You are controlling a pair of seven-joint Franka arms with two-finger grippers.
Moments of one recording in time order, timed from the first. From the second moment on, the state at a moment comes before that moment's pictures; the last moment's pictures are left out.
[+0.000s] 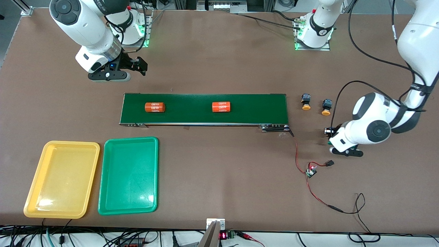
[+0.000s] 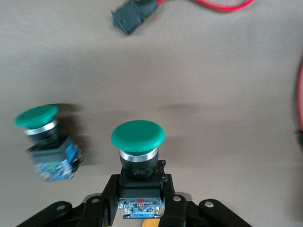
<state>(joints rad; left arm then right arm) 0.69 0.77 -0.86 -1.71 0.64 1.87 -0.31 0.30 -0.18 0.09 -2.16 0.08 1.90 0.34</state>
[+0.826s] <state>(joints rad) 0.59 0.75 -1.18 -1.66 0.51 1.71 -0.48 0.30 -0.17 0.09 -2.16 0.08 1.90 0.34</state>
